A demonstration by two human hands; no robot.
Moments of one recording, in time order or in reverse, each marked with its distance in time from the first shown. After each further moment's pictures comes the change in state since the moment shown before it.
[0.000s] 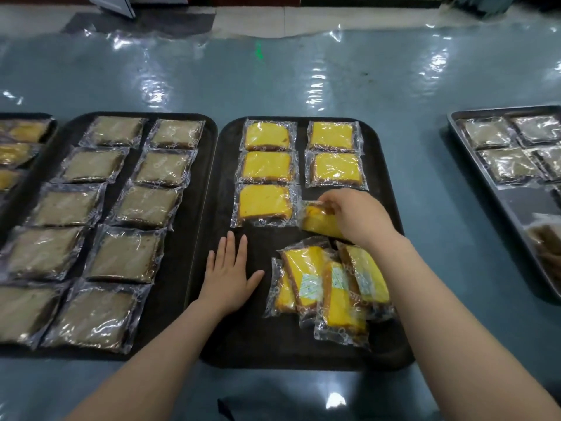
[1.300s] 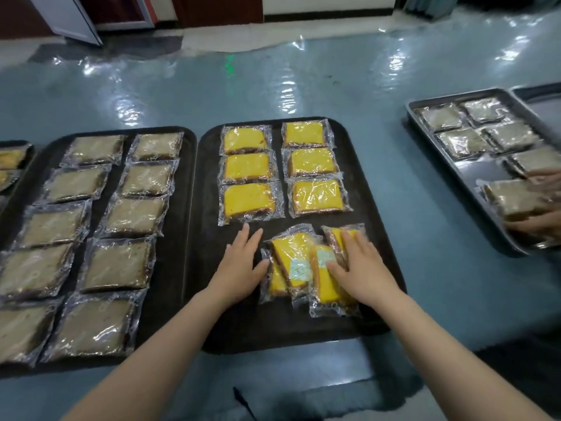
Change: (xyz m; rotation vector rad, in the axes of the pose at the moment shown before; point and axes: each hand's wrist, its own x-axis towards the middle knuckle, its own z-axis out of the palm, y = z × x) left_hand -0.014 0.036 -0.031 -0.359 0.016 0.239; right_hand -0.124 0.022 0.050 0.173 -0.181 0.393
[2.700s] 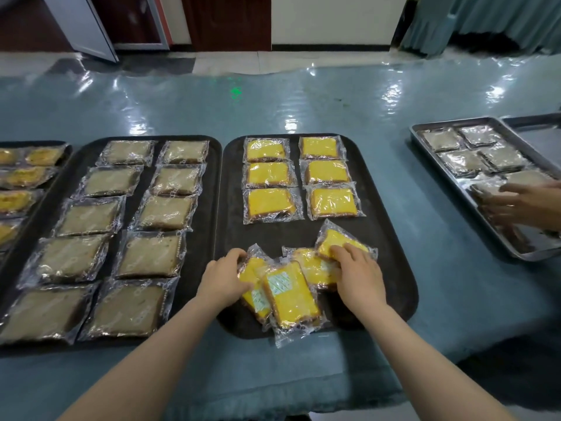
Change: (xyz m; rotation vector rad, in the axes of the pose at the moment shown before) left_hand -0.054 -0.048 -0.033 0.073 0.068 -0.208; right_hand -0.029 -0.044 0.035 -0.214 0.291 -0.110
